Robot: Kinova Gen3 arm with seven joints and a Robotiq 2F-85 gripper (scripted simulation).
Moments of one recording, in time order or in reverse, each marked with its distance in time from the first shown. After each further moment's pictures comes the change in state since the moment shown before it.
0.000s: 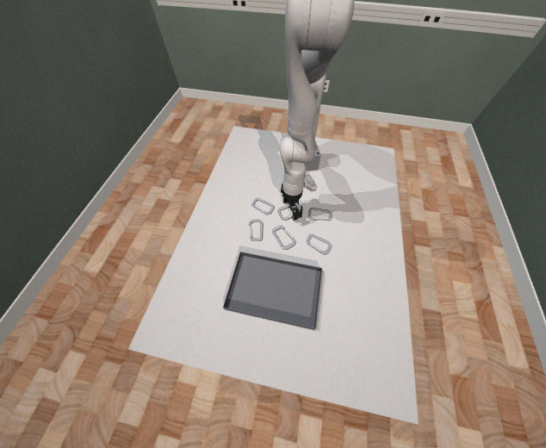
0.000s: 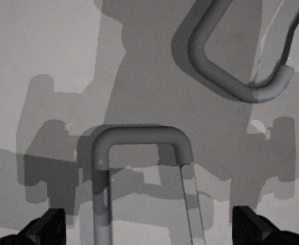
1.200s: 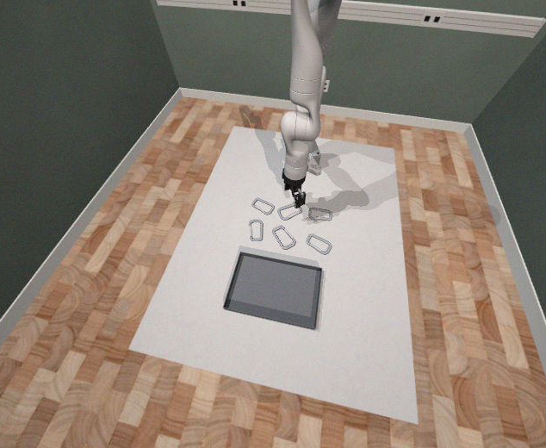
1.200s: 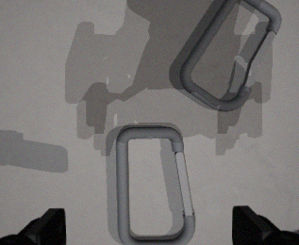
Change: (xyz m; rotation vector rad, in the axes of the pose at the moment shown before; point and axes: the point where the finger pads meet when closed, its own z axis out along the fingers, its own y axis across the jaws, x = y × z) arm 0.003 -0.003 -0.079 0.016 0.014 -0.001
